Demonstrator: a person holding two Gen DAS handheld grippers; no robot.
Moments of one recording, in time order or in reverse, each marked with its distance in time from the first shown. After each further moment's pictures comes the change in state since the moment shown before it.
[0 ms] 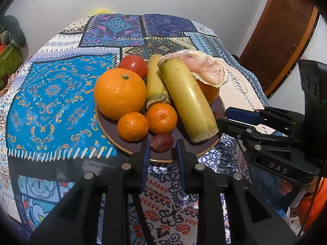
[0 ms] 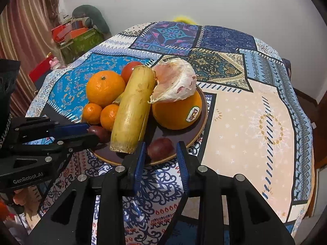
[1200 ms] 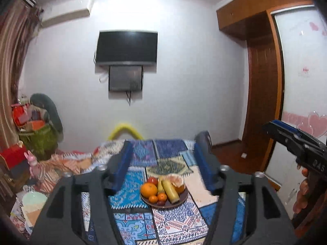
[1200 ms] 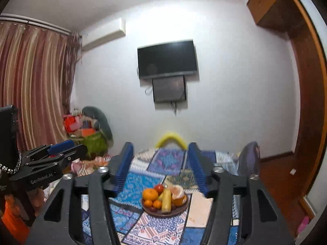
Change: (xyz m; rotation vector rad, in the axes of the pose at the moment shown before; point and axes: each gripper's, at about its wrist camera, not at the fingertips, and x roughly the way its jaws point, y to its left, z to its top) left arm -0.374 -0.092 -0.060 0.102 -0.791 0.138; right arm -0.359 0.121 -0.042 0.010 -0.807 -0.135
